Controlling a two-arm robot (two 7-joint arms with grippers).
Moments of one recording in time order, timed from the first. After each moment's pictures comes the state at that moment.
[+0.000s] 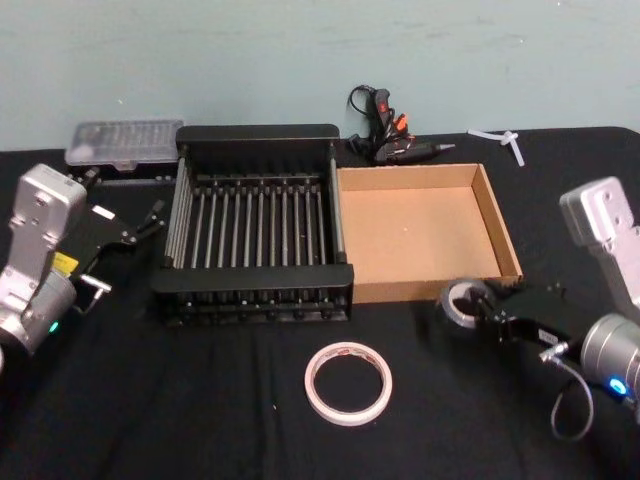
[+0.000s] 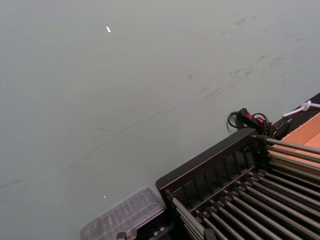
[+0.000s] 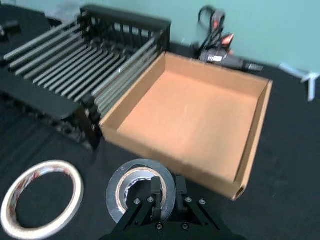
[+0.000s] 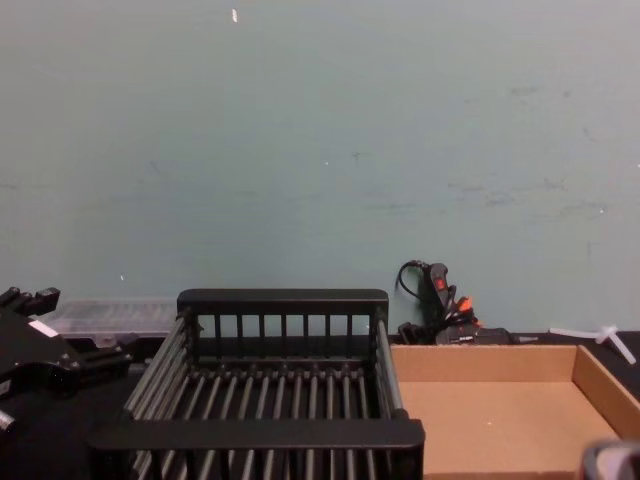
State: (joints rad) left arm -0.20 0.60 0.45 -1.41 -0.25 -0.12 0.03; right arm -0.12 0.54 -0.19 -1.90 0.39 0.54 0.21
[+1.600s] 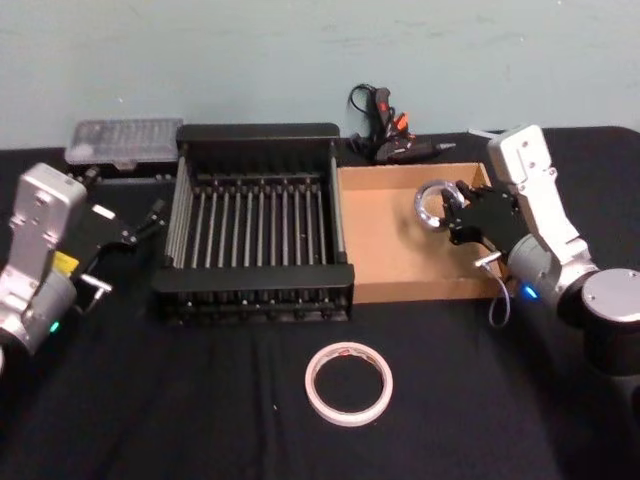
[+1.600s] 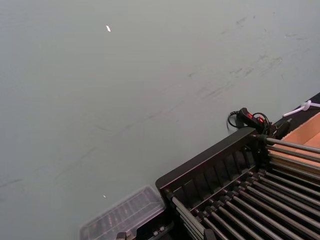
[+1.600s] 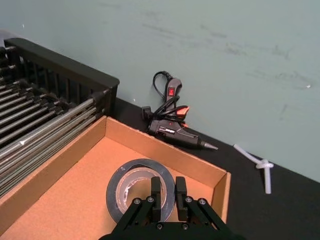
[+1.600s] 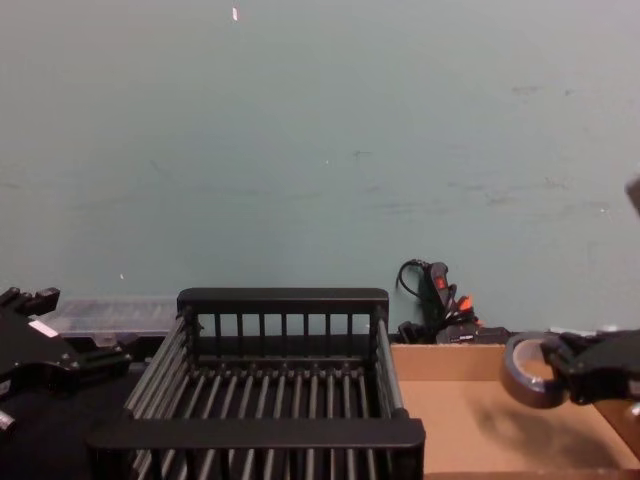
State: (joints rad) left arm -0.20 0.60 0.45 -1.41 -0.25 -0.12 0.03; right arm 0.27 0.30 -0.29 -1.34 0.05 0.15 0.17
